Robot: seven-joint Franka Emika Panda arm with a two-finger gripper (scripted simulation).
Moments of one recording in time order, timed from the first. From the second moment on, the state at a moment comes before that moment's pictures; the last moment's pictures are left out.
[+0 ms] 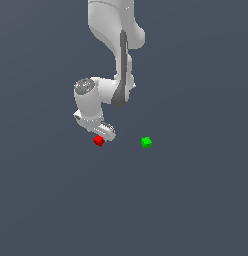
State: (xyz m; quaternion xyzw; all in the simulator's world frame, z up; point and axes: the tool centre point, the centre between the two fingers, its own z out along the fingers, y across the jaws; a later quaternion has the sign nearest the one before) arm -0.076 -0.132 0.072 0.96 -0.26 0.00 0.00
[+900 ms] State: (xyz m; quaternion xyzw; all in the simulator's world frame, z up) arm -0.079 -0.133 0.024 0.96 -0.27 0.00 0.00
